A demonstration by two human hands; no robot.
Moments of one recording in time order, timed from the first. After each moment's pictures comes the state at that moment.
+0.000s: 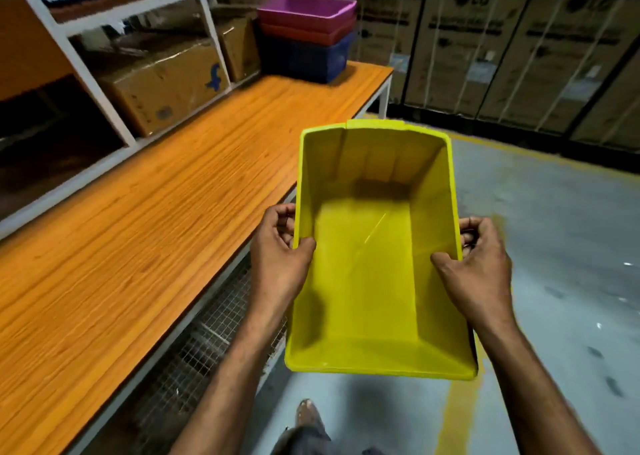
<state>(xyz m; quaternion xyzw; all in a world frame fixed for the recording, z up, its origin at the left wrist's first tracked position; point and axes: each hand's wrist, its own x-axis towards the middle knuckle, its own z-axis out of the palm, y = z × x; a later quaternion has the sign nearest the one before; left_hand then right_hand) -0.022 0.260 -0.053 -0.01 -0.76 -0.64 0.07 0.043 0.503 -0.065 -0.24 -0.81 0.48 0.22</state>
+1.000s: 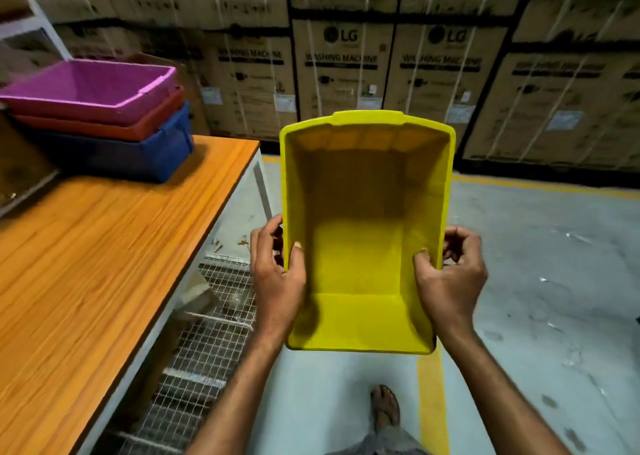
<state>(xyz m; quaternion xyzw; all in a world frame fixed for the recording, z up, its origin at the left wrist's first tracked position) -0.400 0.644 -0.100 -0.16 -0.77 -0.60 0.11 -0.286 0.833 -0.100 -0.31 -0.73 0.39 0.47</state>
